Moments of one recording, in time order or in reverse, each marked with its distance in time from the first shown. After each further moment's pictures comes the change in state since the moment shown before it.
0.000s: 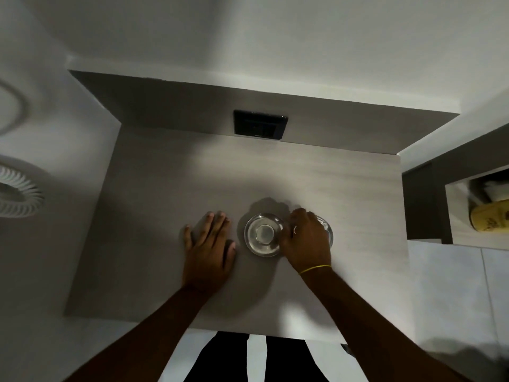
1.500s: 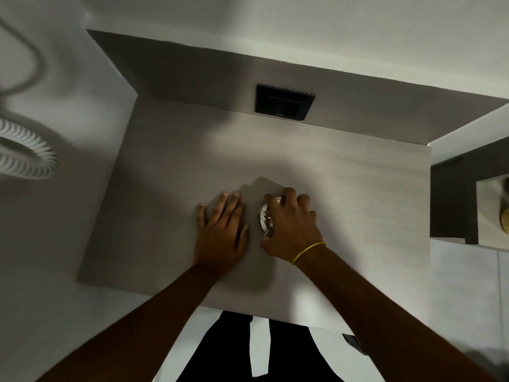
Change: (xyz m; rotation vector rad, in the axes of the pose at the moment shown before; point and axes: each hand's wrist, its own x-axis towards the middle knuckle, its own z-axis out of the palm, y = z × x) left_hand 0.002 0.002 -0.010 0.047 -0.075 0.017; right_hand -0.014 -0.047 0.014 -0.436 -0.303 -0.302
